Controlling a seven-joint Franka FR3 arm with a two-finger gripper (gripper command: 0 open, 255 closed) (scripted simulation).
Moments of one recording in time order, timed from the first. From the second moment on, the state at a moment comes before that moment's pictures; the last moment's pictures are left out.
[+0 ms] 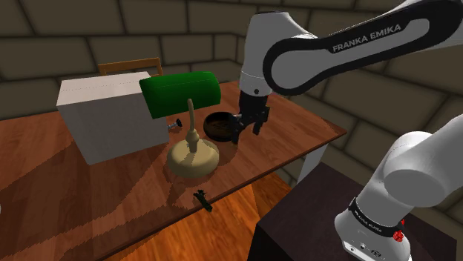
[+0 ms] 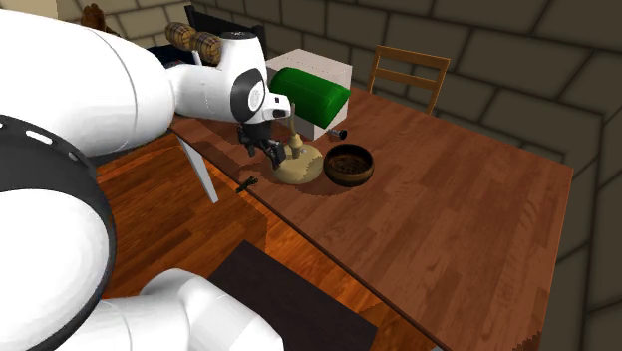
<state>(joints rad) 0.07 -0.42 0.42 -2.45 0.20 2.11 0.40</state>
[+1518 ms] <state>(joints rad) 0.15 0.33 0.57 -2.20 -0.31 2.42 1.04</state>
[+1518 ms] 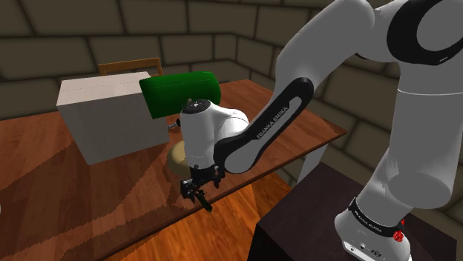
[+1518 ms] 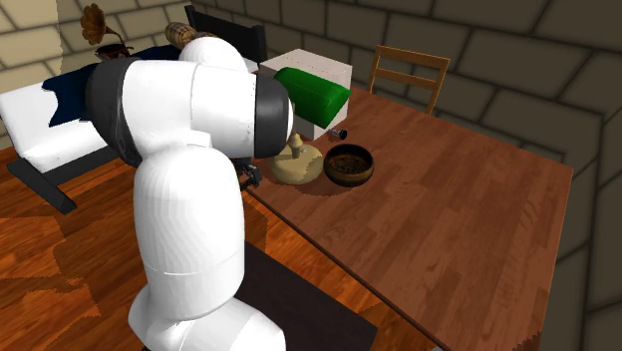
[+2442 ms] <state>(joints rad) 0.16 0.35 0.56 -2.20 -0.32 2.43 1.05</state>
